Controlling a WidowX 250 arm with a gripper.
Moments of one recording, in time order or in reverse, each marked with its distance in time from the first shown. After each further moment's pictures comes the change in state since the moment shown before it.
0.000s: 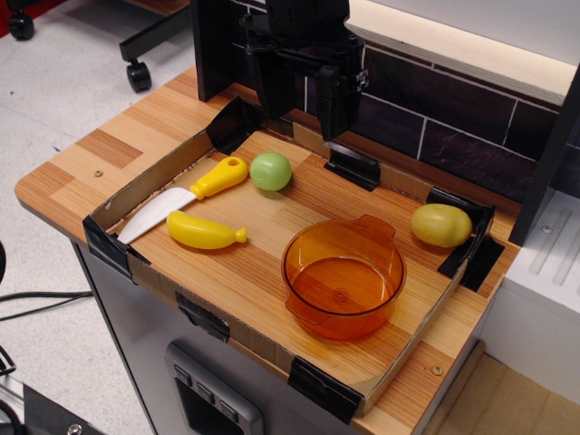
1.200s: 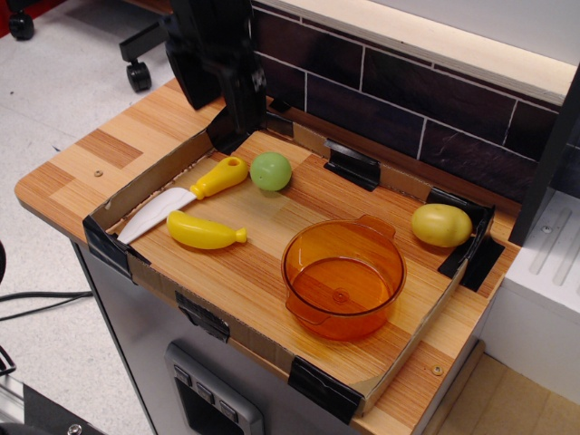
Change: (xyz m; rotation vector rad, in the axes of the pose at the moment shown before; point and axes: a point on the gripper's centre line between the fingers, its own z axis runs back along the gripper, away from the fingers) arm -0.013 0.077 -0.014 0.045 -0.079 -0.029
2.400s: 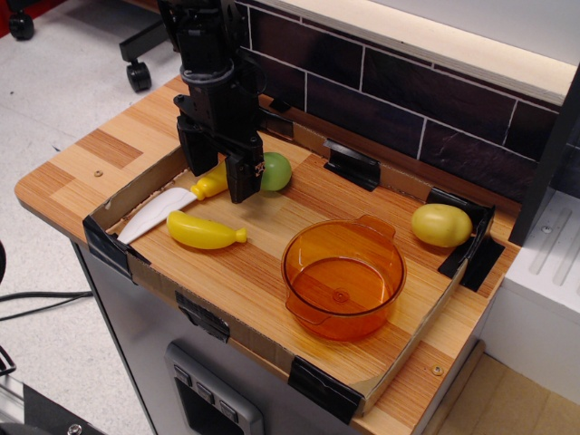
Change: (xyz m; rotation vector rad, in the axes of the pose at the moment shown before) arm -0.010 0.021 -0.070 0.103 0.085 0.001
